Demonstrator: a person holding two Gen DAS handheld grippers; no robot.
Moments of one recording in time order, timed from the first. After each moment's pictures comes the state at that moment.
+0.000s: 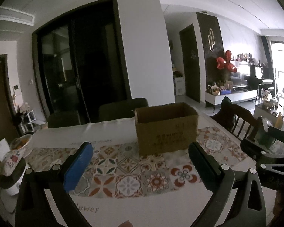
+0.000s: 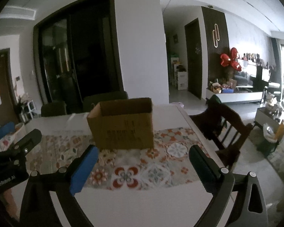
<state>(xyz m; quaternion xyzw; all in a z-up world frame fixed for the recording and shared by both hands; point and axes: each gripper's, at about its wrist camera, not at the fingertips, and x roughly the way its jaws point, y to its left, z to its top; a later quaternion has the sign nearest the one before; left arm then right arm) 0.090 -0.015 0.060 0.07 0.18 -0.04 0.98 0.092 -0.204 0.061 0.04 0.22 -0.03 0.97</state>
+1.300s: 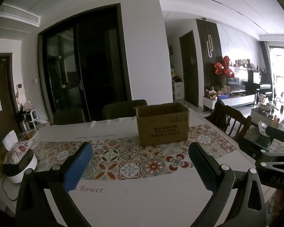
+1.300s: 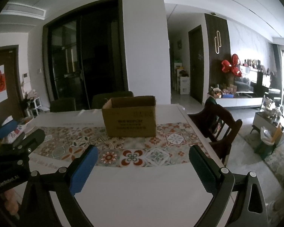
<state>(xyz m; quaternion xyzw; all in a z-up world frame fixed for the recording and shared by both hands) 0.001 -0.002 0.060 0.06 0.16 -0.04 0.98 0.000 -0.188 0.071 0.03 0.20 -0.01 0.98</state>
